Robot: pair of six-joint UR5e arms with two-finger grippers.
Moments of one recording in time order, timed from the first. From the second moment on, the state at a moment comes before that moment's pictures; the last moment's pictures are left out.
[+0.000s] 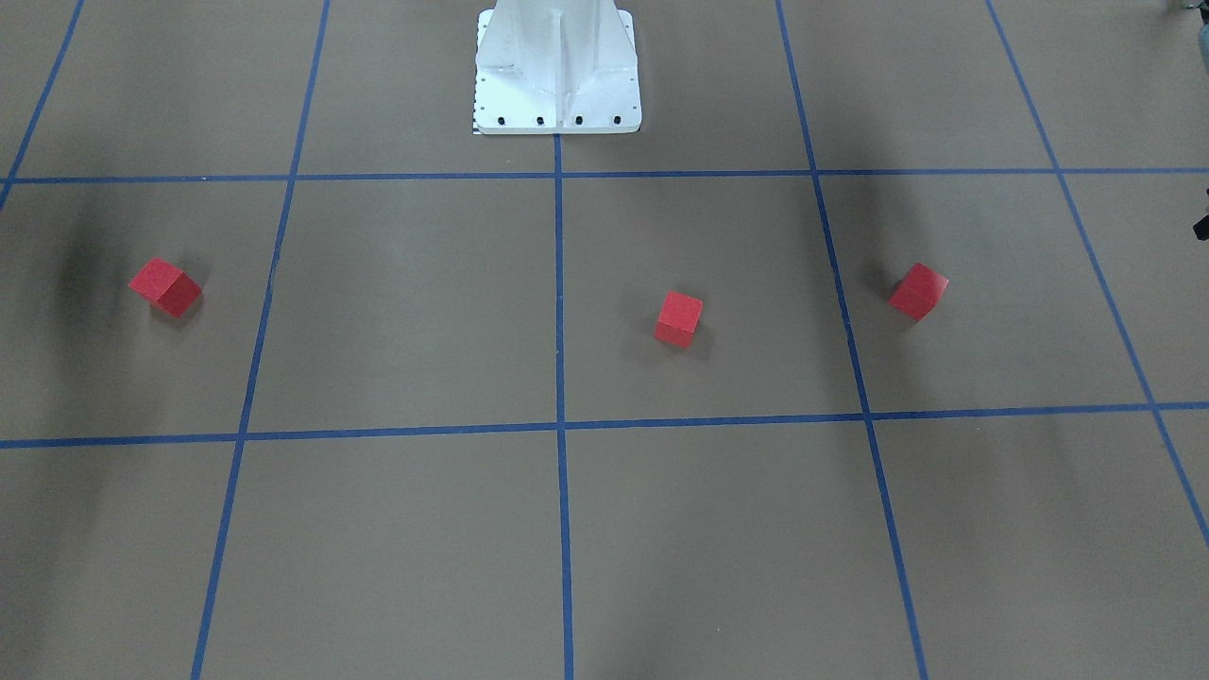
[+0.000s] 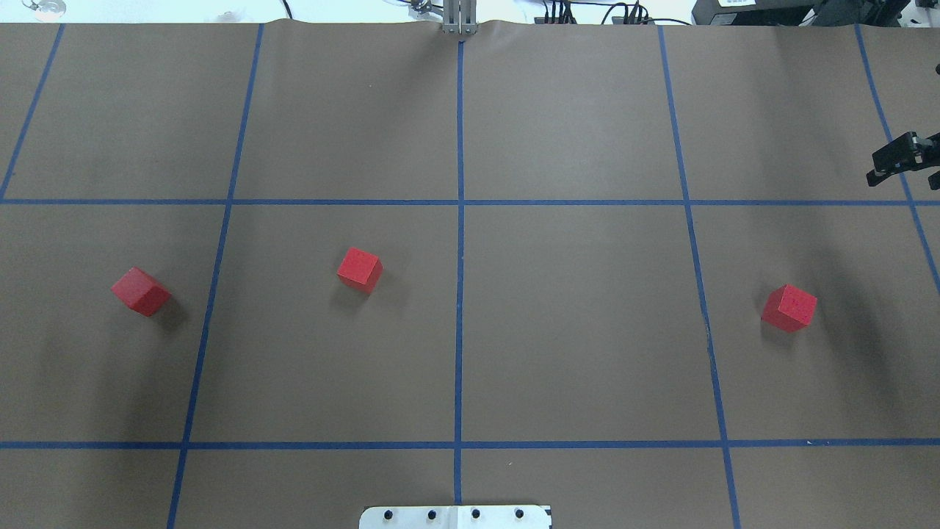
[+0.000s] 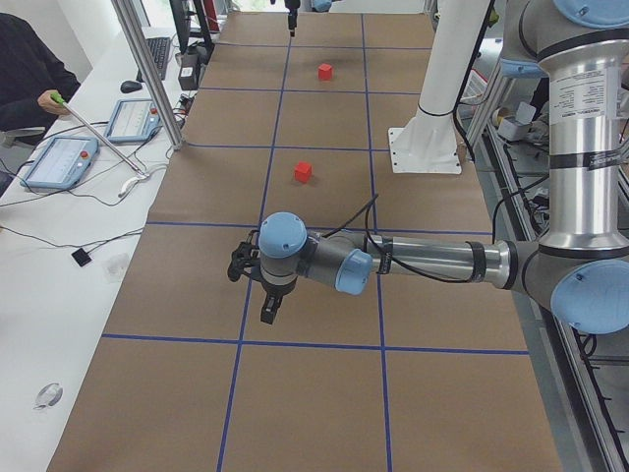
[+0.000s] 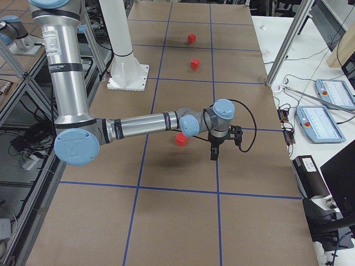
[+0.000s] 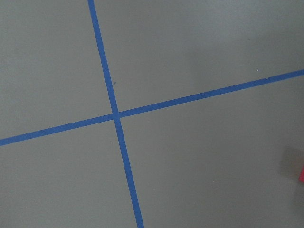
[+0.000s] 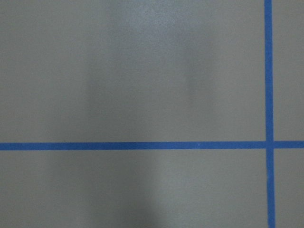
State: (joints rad) left arm -1.49 -1.46 -1.72 -1.85 -2.41 -0.04; right arm 1.26 -1.46 1.64 -1.44 2.30 0.55
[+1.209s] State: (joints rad) left arm -1.49 -1.47 -1.73 -1.86 -2.41 -0.04; right arm 0.93 -1.67 1.79 -1.08 2.18 1.37
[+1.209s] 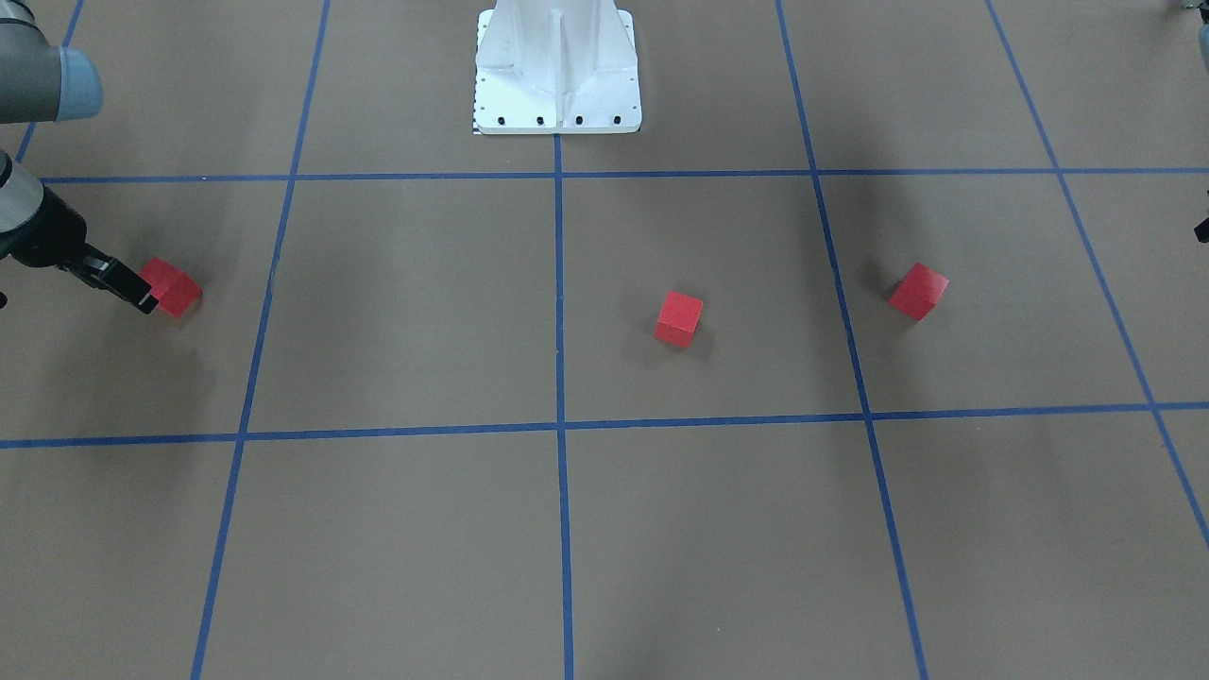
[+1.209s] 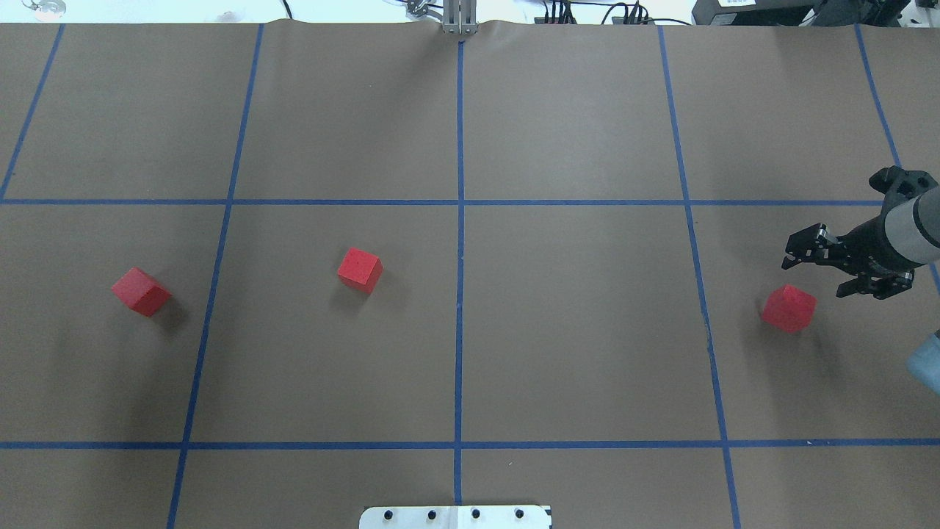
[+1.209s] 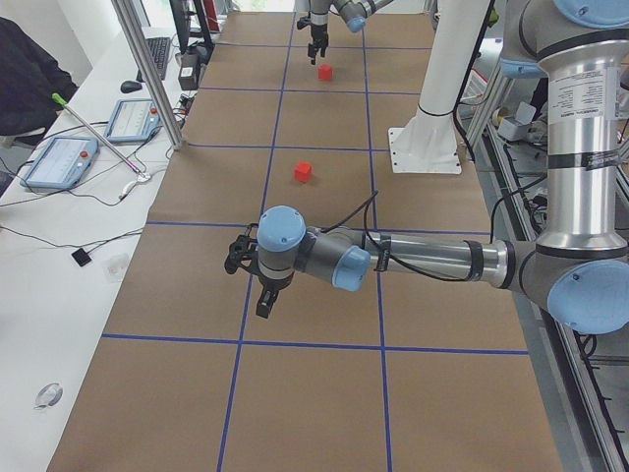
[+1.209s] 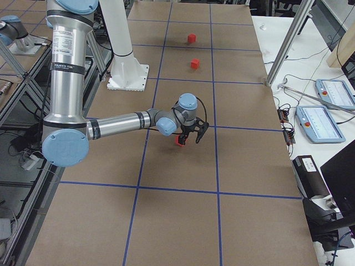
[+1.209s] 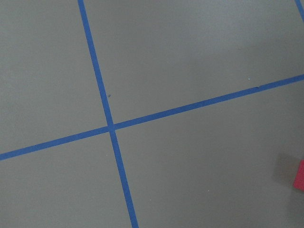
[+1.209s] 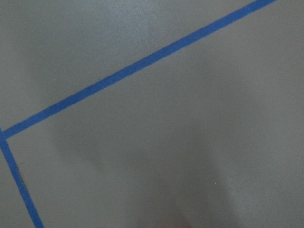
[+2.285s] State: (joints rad) left arm -1.49 -1.46 -1.76 -1.86 -2.40 -0.04; right arm 0.82 -1.67 1.78 -1.08 2.10 1.44
